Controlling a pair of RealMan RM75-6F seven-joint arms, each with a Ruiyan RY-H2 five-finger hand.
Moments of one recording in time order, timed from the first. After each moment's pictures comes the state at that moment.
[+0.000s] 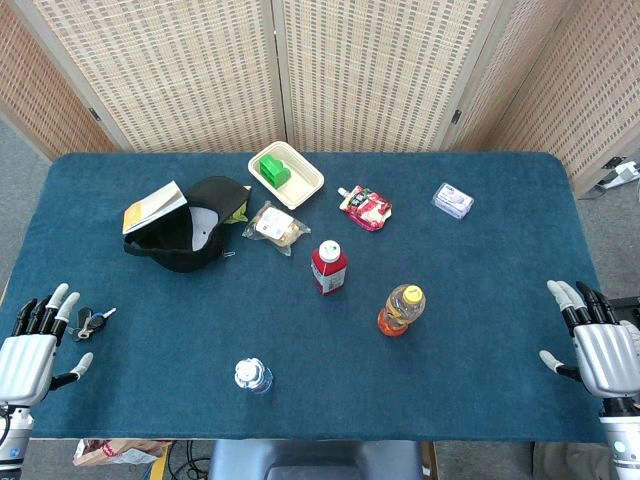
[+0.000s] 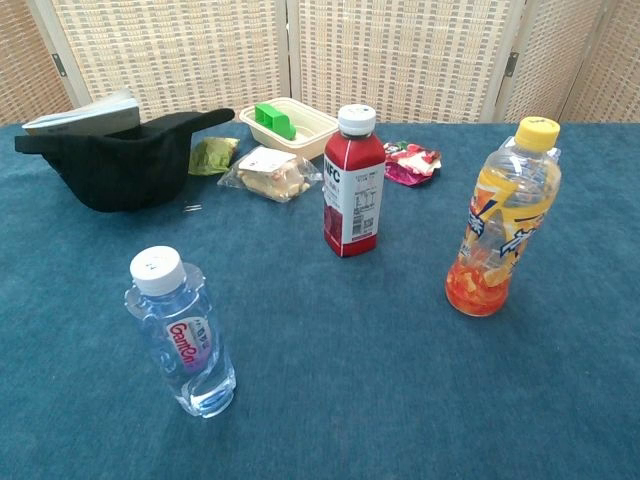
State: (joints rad) left arm -0.12 -1.13 -0.05 -1.65 1.46 1.46 0.19; right arm 0.07 -1.09 0.05 -1.62 -1.50 1.48 -0.08
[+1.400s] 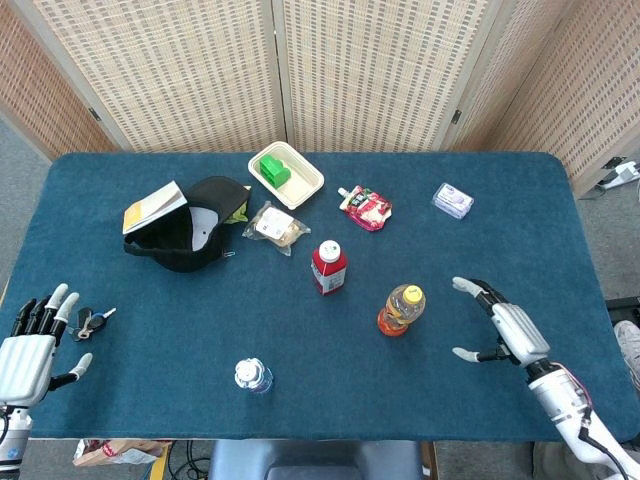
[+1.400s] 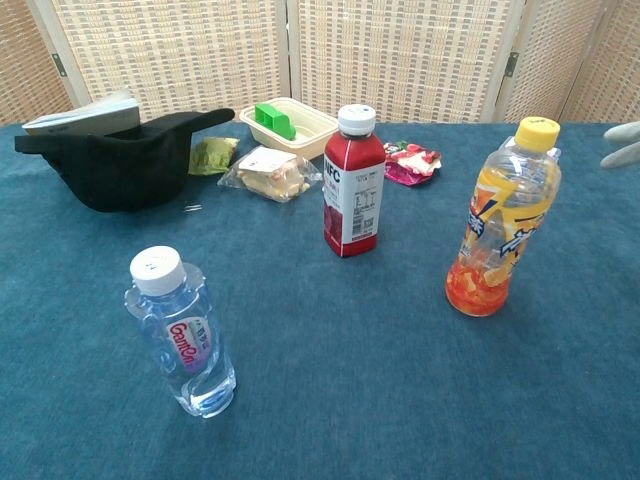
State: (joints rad) left arm -0.12 -1.13 -0.05 -1.66 1.46 1.46 0.18; right arm 0.32 -1.15 0.05 -1.62 -1.57 1.13 0.57
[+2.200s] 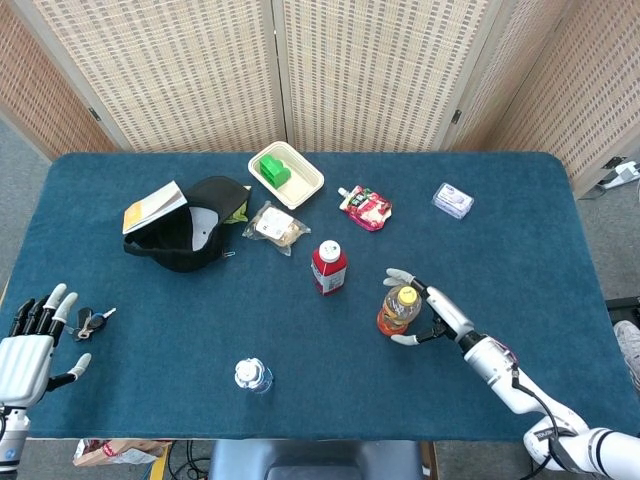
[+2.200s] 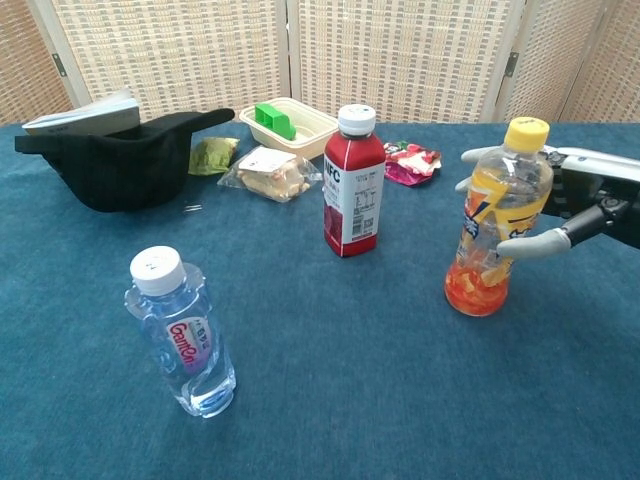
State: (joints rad) left arm -0.11 -1.12 -0.05 -1.65 1.47 1.47 0.17; right arm 0.54 -1.40 0.05 -1.37 -1.61 0.99 1.02
